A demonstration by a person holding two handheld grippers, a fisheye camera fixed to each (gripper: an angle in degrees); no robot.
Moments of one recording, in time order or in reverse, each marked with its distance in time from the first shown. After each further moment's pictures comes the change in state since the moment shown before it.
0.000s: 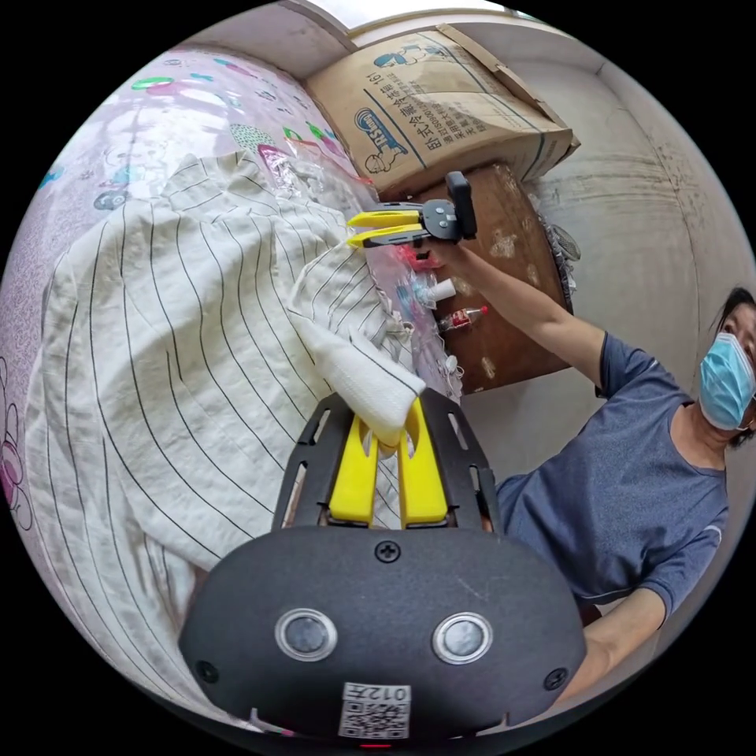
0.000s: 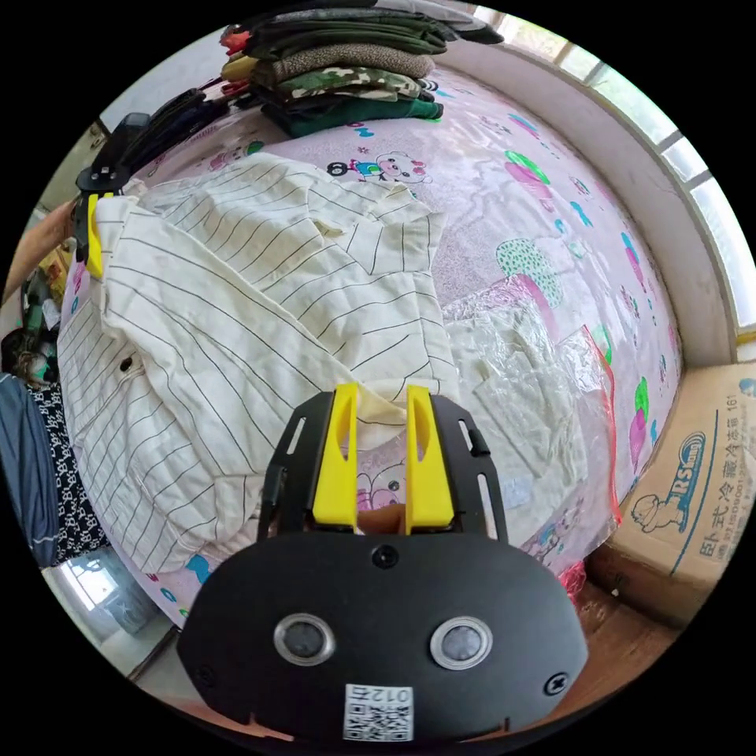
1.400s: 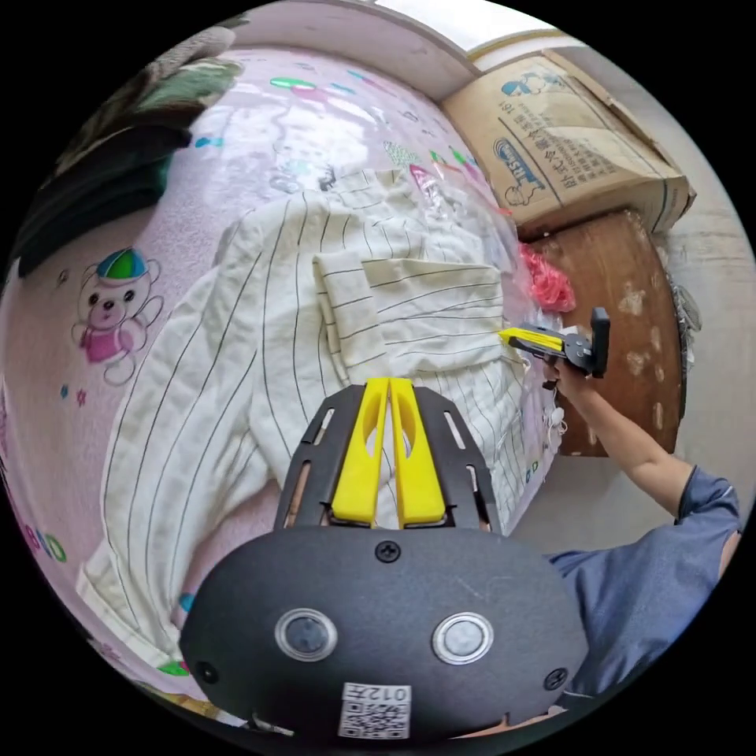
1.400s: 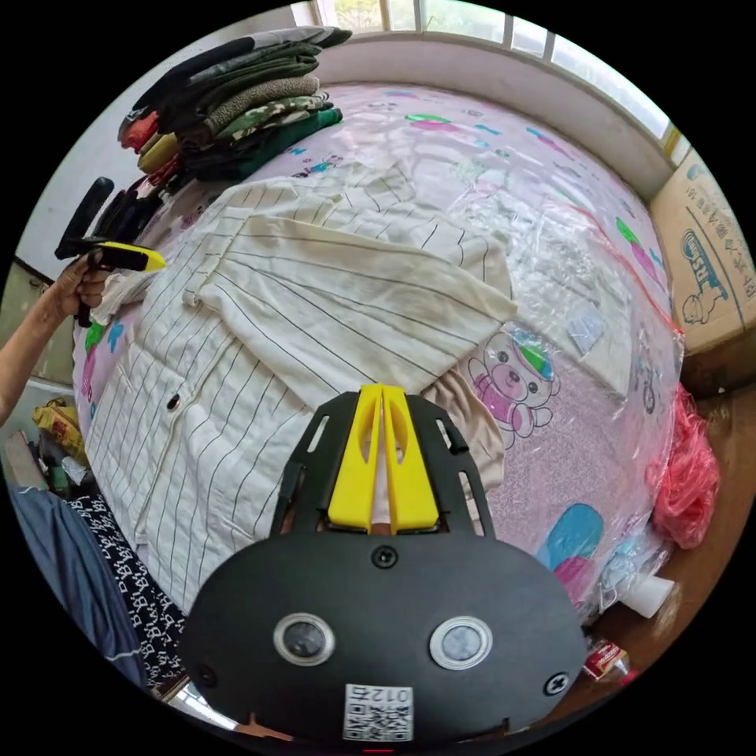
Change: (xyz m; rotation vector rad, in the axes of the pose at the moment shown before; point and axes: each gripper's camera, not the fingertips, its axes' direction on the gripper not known) left arm 0.131 0.076 -0.054 0.073 -0.454 -0.305; right arm -0.136 0.076 0.034 0.123 -0.069 0.494
